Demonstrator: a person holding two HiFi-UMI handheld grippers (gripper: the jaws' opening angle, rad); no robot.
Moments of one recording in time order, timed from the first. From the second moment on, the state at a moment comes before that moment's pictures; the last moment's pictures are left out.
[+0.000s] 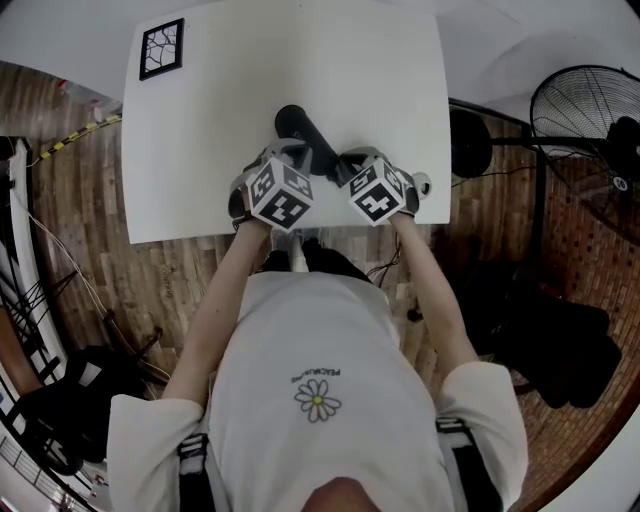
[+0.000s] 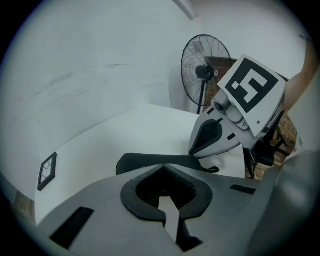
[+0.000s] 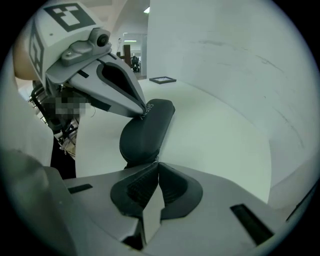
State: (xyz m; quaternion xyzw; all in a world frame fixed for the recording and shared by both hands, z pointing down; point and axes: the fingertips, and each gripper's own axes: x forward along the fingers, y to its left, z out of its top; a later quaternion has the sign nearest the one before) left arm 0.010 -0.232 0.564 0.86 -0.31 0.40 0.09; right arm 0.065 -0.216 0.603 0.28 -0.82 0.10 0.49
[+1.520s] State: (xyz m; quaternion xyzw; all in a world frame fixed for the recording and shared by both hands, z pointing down) left arm -0.068 -0.220 0.418 0.86 -0.49 0.14 0.07; right arm 0.040 -0.197 0.567 0.34 -0.80 -0.11 0.47
